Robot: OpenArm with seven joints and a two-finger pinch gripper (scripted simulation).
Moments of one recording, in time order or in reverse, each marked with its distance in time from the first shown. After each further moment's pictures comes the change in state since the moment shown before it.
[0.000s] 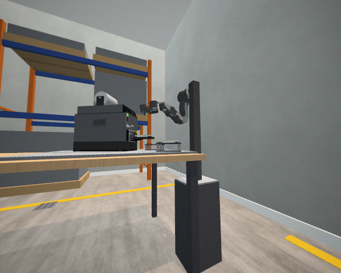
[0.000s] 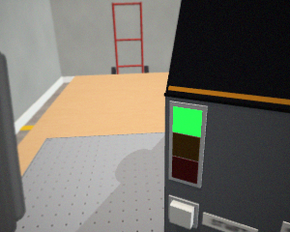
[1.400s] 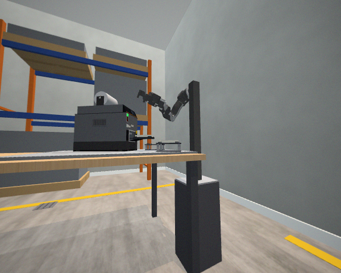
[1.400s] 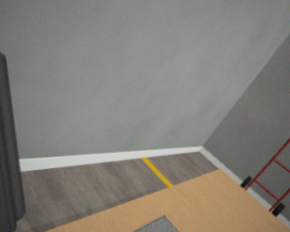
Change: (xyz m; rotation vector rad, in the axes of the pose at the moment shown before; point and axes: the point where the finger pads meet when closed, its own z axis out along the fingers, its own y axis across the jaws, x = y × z) arm 0.052 -0.163 -0.041 0.649 0.500 -0.518
